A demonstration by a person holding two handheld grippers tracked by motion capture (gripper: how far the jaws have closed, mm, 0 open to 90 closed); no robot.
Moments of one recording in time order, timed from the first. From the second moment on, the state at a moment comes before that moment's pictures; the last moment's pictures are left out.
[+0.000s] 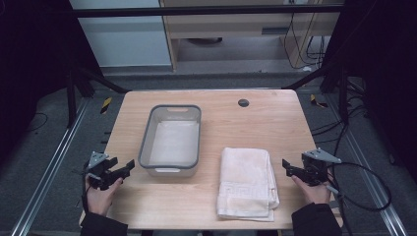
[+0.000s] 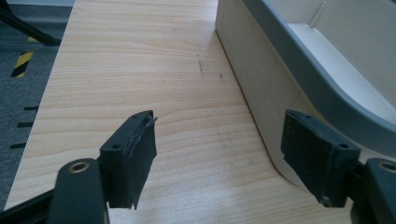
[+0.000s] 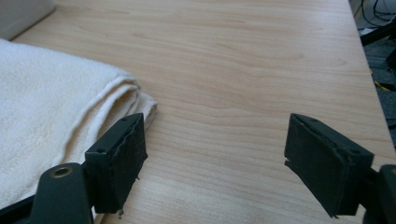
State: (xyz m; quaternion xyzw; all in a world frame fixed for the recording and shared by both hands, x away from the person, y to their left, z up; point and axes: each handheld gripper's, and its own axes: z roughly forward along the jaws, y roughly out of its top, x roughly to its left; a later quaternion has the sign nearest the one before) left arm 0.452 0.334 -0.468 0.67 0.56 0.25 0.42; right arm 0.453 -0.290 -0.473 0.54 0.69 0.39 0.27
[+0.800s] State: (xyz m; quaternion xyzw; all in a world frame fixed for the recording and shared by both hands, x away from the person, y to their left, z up) left arm 0.432 0.318 -0.442 0.66 0.54 0.26 0.46; right arm 0.442 -0.285 -0.447 0.53 0.68 0.43 0.28
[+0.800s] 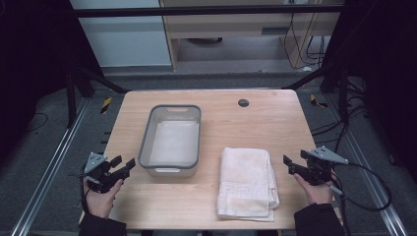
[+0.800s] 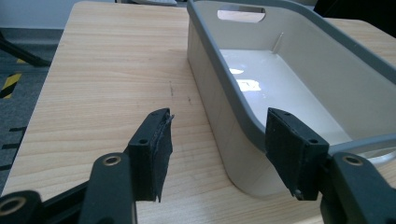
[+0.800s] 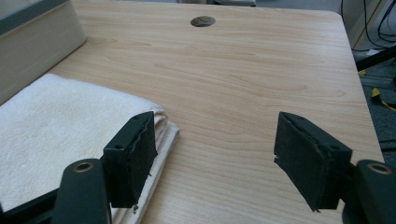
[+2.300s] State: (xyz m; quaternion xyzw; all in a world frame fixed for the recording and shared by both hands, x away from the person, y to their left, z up) left arm 0.426 0.256 -0.391 0.69 0.46 0.27 0.50; right arm 0.445 -0.263 -0.396 0.49 0.68 0.47 0.26
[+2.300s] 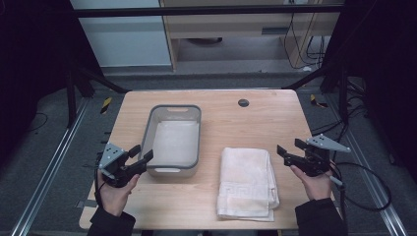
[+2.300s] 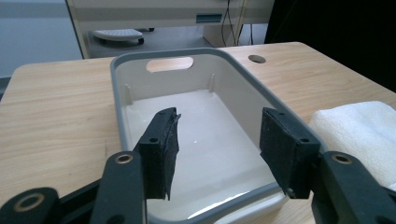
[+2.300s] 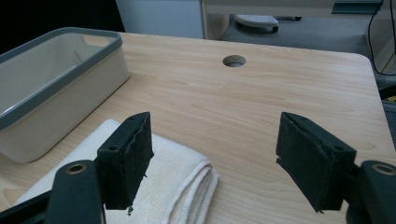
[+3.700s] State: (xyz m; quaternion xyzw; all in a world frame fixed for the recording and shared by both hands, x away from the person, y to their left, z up) left arm 0.430 0.125 -0.395 0.77 0.36 0.22 0.49; right arm 0.457 -0.239 -0.413 0.47 0.73 0.44 0.22
